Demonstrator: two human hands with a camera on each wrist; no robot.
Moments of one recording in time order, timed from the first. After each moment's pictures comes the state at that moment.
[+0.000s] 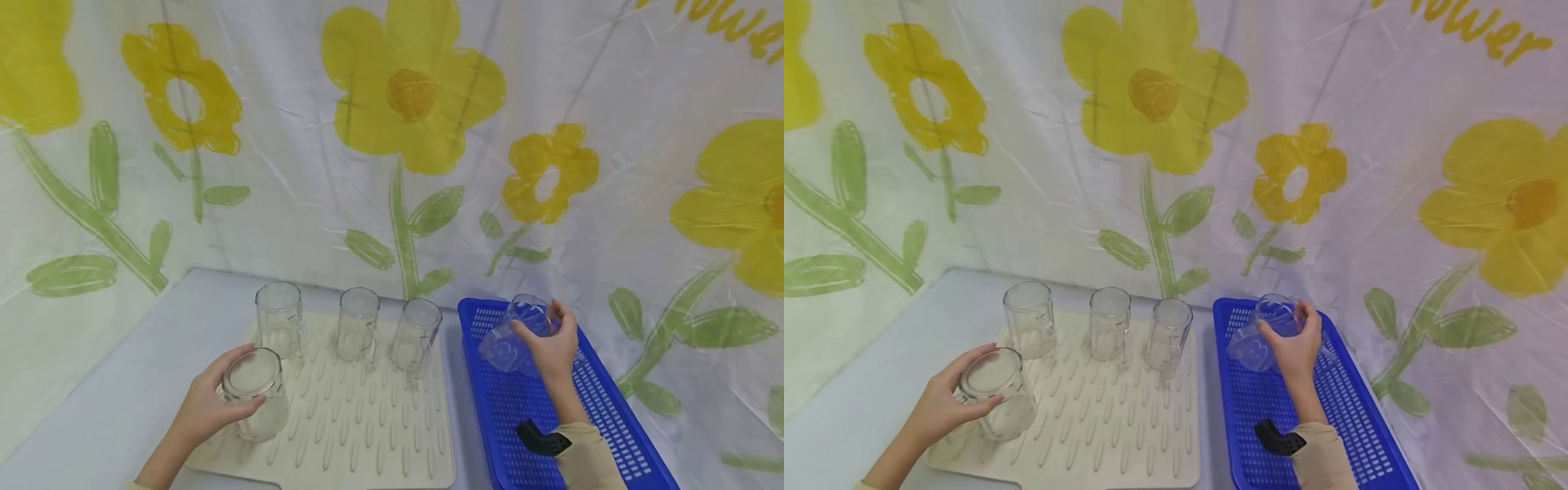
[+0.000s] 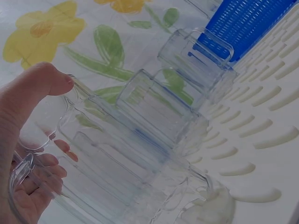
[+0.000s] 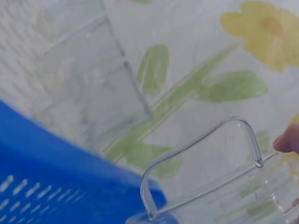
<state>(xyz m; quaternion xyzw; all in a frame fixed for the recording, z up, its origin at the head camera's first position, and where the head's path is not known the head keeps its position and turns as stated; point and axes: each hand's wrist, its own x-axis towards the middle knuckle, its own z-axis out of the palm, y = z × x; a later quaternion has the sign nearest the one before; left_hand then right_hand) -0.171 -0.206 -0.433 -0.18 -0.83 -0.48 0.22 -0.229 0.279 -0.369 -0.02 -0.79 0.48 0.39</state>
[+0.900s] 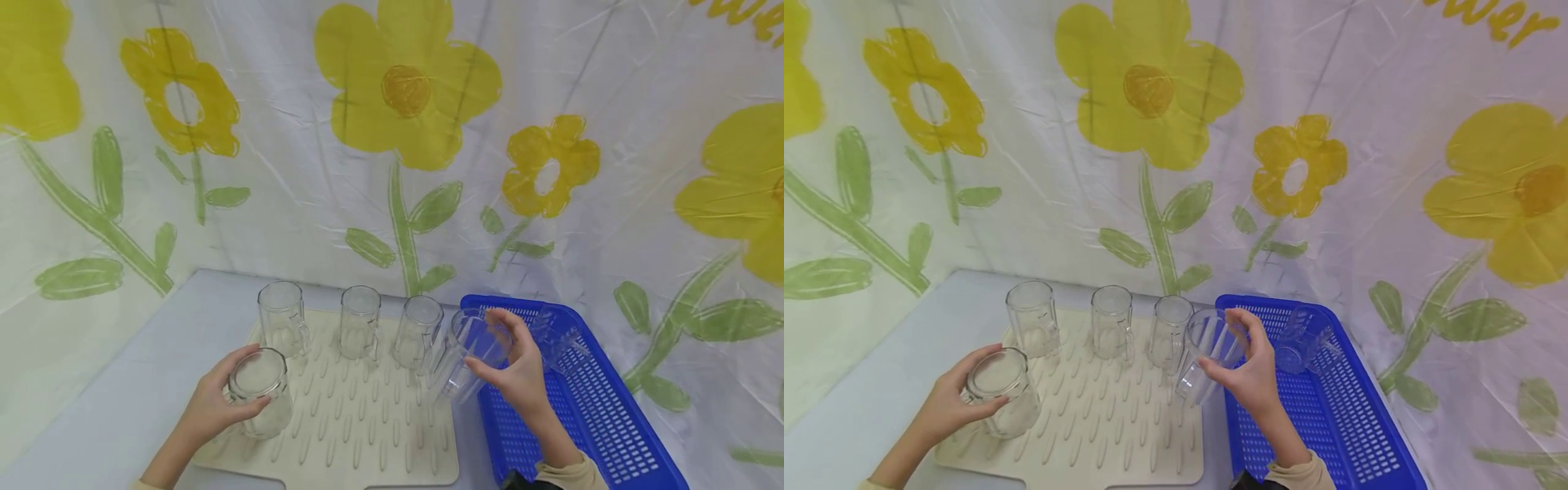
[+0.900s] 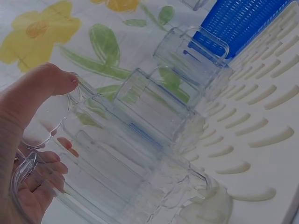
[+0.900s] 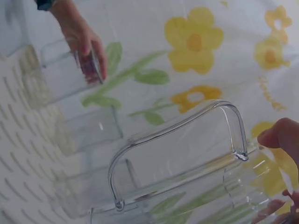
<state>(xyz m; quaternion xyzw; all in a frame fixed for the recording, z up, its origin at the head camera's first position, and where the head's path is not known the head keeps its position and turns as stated) -0.168 -0.201 -0.428 -0.18 -0.84 -0.47 0.21 -0.174 0.208 -0.344 0.30 -0.71 0.57 0.28</state>
